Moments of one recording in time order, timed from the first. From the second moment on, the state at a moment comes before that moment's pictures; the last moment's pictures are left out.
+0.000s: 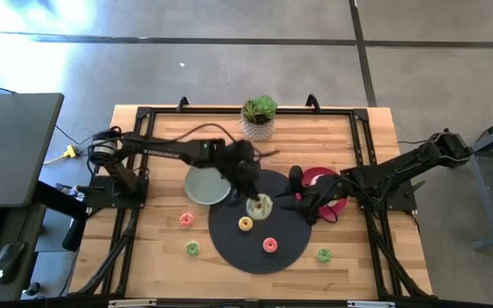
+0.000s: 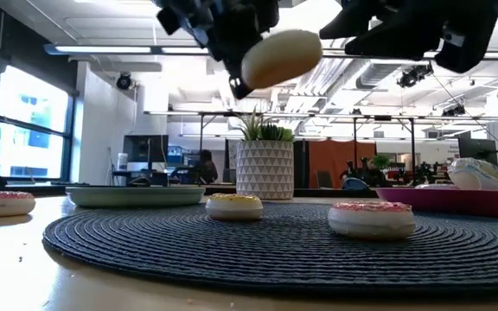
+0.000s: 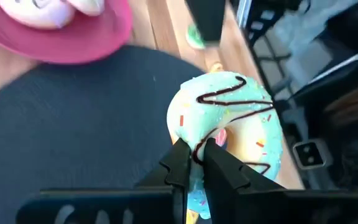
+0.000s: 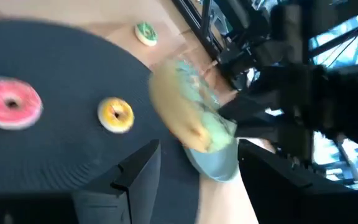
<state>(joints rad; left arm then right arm) 0.06 1.72 1.31 -0.34 0.52 -0.08 0.28 1.19 0.67 0.09 0.16 -0.79</state>
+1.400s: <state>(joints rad) 0.13 1.73 1.32 -0.28 0.53 -0.17 0.17 1.35 0.67 0.33 0.08 -1.26</state>
